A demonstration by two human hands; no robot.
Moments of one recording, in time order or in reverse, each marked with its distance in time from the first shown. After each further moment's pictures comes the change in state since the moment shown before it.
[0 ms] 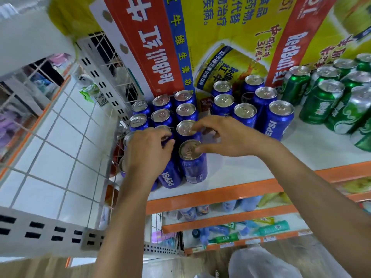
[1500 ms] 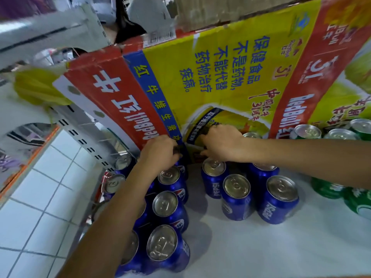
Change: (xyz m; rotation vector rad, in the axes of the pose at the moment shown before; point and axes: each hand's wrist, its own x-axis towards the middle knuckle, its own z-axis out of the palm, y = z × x) left_hand 0.191 0.030 0.065 0.370 -0.344 0.100; right_hand 0.128 0.097 -0.089 -0.942 -0.165 0.057
